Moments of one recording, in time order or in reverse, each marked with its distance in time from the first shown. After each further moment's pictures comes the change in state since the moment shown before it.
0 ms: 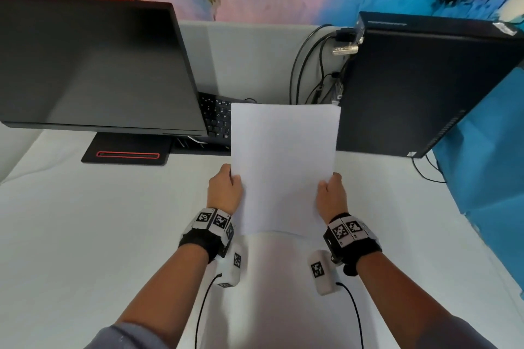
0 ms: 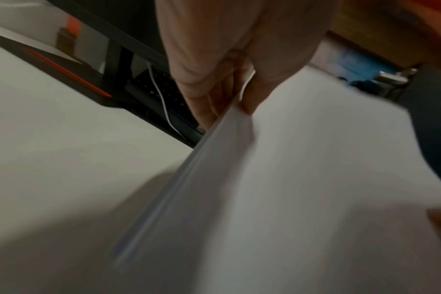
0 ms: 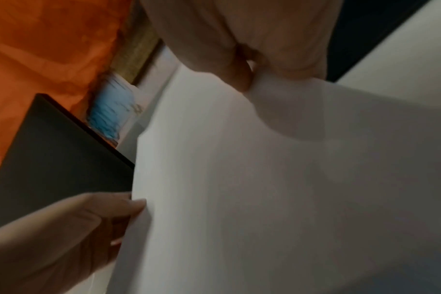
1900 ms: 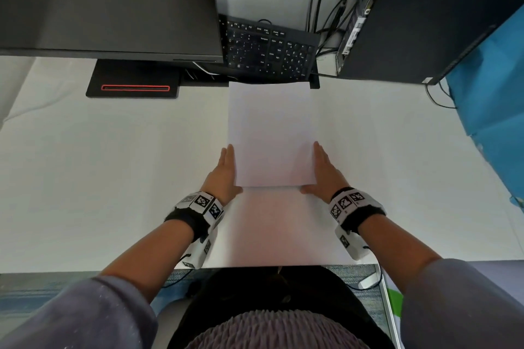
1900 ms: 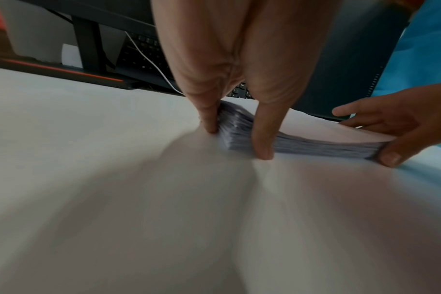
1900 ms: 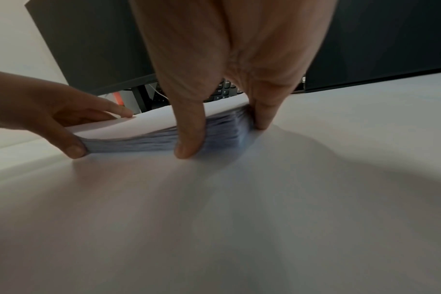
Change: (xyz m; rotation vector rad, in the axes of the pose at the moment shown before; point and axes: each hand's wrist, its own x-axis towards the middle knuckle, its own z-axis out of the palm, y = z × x) left_hand -0.086 -0.113 -0.036 0.400 -0.570 0.079; right_hand -0.088 0.073 0.038 -0.641 -0.494 -0.150
